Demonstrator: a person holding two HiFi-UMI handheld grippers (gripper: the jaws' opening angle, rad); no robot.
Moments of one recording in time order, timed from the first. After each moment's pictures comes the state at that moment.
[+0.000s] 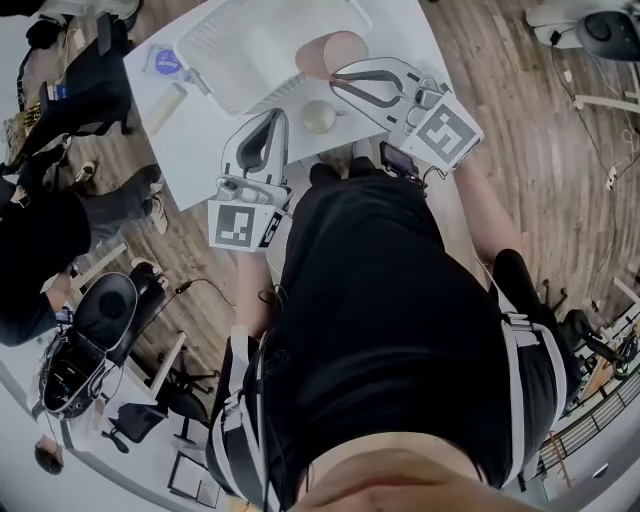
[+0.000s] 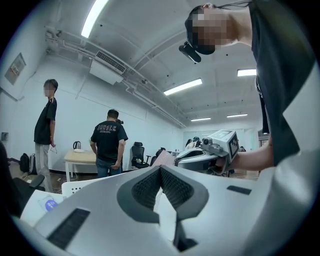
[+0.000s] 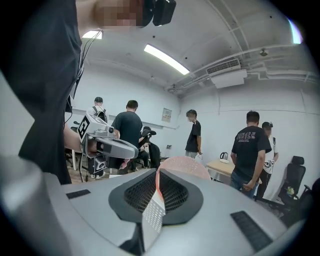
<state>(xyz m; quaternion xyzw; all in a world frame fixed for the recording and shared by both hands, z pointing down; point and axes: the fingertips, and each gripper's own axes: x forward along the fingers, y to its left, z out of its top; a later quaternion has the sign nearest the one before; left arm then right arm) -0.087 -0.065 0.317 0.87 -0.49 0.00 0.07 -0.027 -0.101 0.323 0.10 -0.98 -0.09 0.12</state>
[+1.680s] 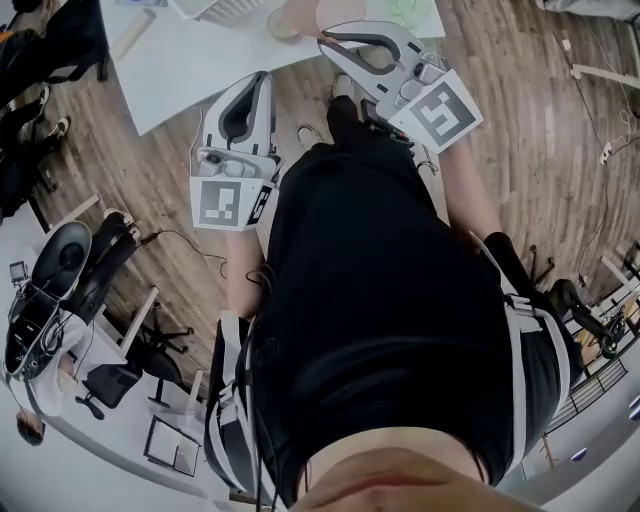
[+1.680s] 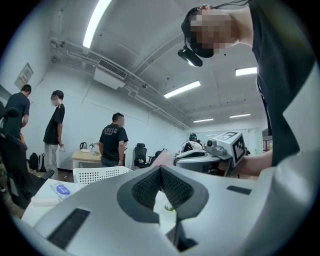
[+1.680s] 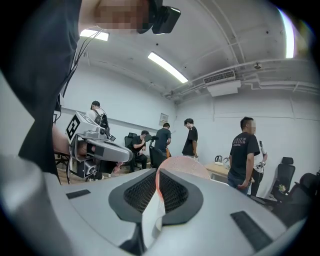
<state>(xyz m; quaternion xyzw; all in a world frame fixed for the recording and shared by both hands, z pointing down) -0.035 0.088 0.315 0.85 -0.52 0.00 0.06 0.019 0.046 0.312 0.15 -0.98 -0.07 0.06</state>
